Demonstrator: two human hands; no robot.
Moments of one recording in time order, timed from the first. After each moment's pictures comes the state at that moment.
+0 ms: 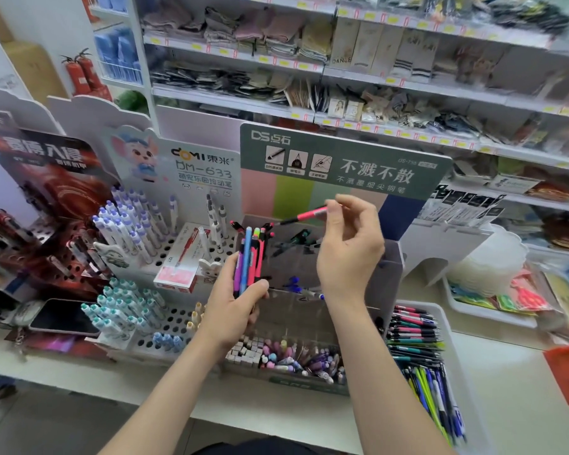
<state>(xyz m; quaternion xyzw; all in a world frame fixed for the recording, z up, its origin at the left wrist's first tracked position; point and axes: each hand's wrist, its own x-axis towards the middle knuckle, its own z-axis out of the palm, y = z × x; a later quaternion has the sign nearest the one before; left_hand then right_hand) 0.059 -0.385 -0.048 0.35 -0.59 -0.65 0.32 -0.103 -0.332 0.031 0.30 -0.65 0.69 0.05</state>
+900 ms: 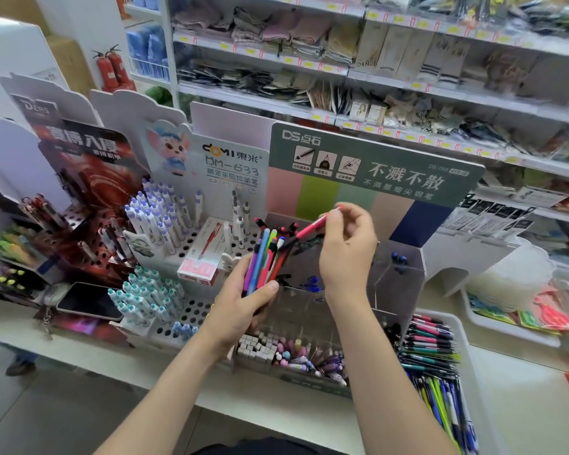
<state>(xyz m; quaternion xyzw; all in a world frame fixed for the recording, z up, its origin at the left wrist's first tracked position) 0.086 -0.389 -0.044 0.29 -0.58 -0.69 0.30 -0.084 -0.354 0.022 0.25 -0.66 0.70 -0.11</state>
